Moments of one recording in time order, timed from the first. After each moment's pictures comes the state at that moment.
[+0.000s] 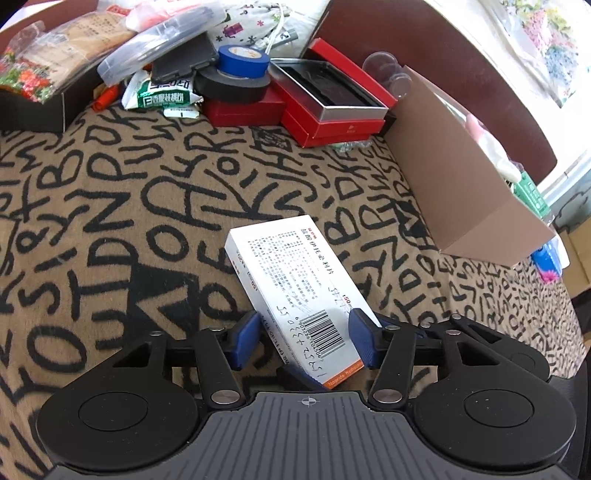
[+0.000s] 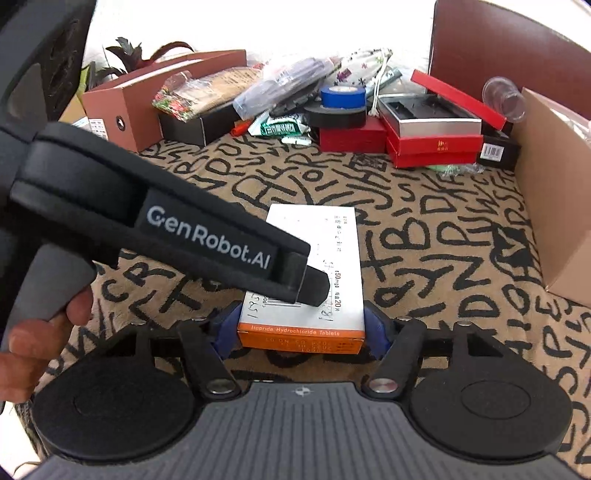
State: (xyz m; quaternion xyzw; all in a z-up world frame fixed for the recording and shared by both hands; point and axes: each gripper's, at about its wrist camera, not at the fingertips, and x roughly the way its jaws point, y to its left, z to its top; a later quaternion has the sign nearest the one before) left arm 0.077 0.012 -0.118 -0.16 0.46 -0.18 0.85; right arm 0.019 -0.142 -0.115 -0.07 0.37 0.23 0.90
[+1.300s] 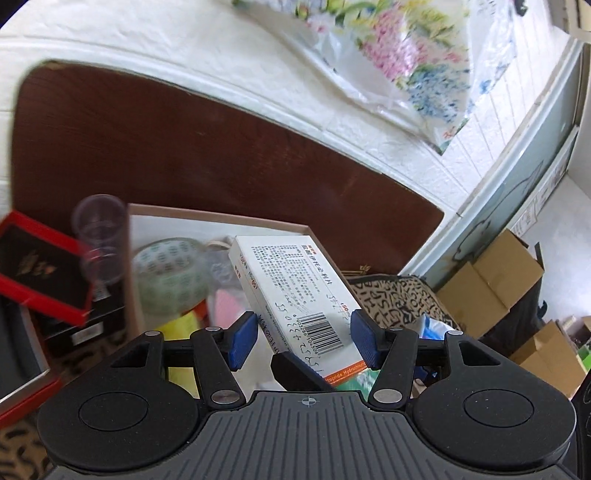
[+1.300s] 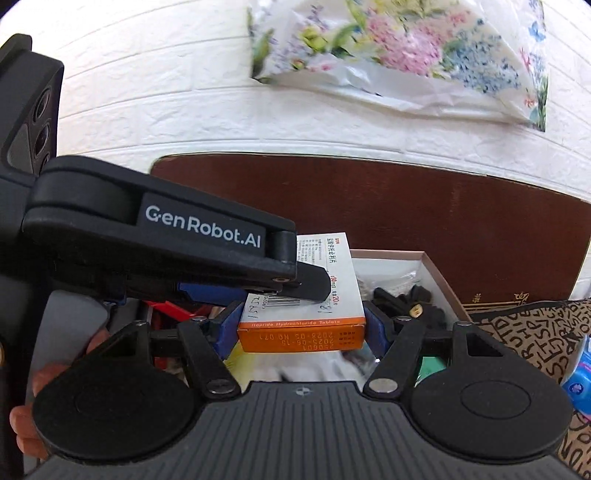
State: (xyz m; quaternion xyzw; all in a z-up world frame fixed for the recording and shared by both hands) left arm 0.264 -0.239 0.023 -0.16 0.35 -0.35 0.86; right arm 0.150 -0.369 0.016 -0.01 0.22 0.03 0.97
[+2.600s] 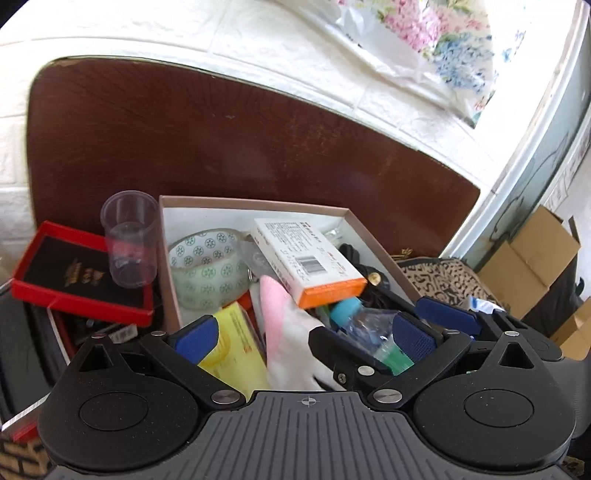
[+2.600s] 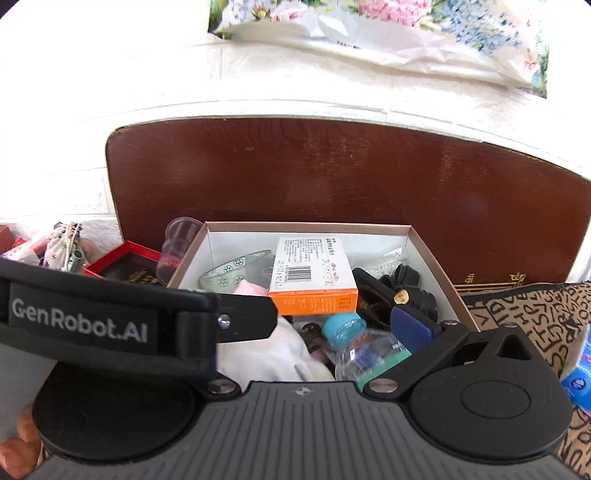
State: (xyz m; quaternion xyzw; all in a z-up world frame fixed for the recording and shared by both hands) left arm 0.253 -0.229 0.003 -0.10 0.35 -0.30 0.88; right arm 0.180 -0.385 -0.004 -0.01 0.26 0.00 0.97
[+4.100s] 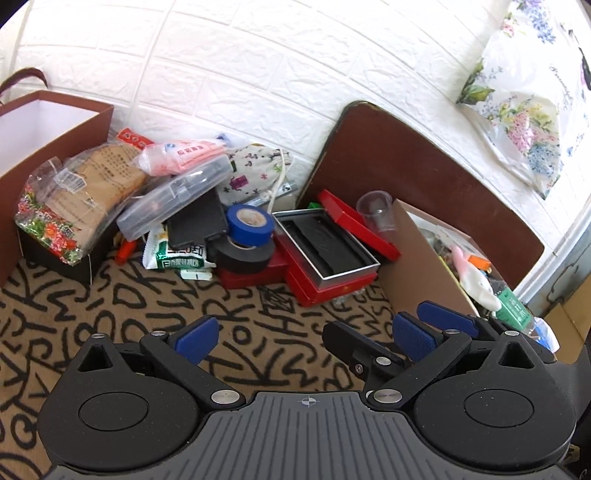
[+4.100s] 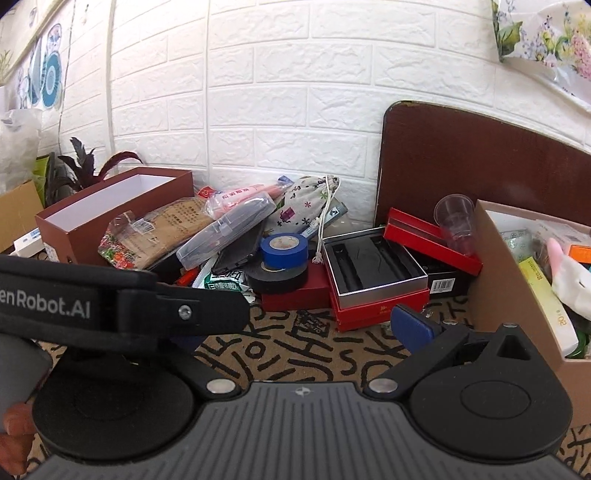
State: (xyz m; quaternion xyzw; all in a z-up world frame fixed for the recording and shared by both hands) left arm 0.110 0.050 -0.039 -0.18 0.32 -0.15 0.92; right arm 0.089 -0.143 -0.043 -0.04 0.24 0.16 0.96
